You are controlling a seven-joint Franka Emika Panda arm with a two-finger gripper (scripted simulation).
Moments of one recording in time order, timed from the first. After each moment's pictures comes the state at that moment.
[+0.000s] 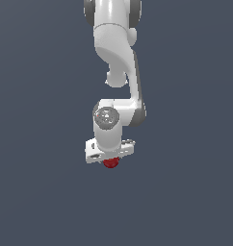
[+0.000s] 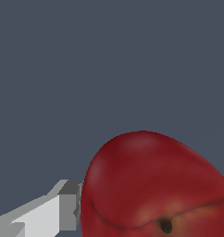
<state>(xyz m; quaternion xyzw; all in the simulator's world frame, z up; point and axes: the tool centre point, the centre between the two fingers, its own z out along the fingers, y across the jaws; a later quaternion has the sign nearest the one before) 0.077 -0.026 0.063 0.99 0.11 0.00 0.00</state>
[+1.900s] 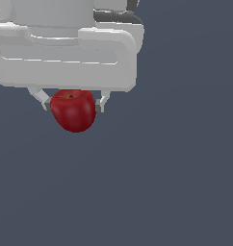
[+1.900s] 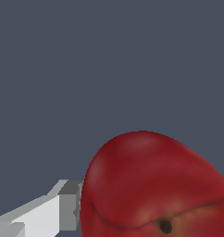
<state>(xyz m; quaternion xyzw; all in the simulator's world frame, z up) 0.138 -0.075 0.448 1.00 0.00 0.09 0.02</state>
